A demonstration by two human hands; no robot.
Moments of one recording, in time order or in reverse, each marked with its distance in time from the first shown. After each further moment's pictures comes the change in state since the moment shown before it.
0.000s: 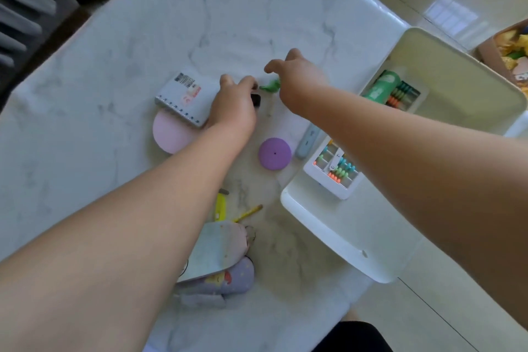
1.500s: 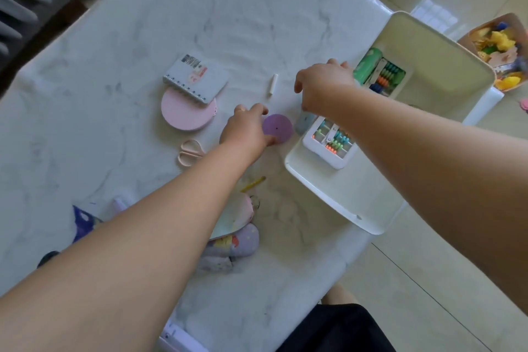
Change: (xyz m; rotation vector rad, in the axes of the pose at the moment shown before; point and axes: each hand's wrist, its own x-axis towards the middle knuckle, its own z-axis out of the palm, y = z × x) left_hand -0.081 -0.016 0.007 -0.037 -0.284 0.008; right_hand -0.064 0.001 -0.008 -0.380 -0.128 0.152
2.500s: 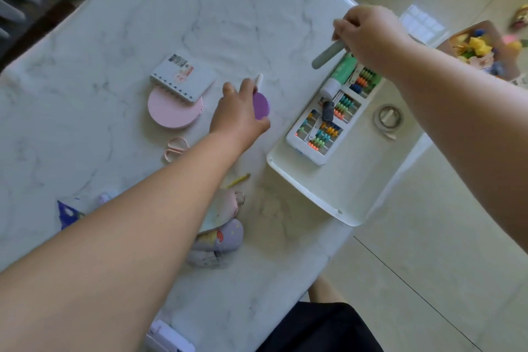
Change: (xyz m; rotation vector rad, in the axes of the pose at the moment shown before) left_hand -0.011 0.029 -0.012 0.030 0.193 0.102; right_hand -0.025 0.087 -0.052 0.693 0.283 0.090
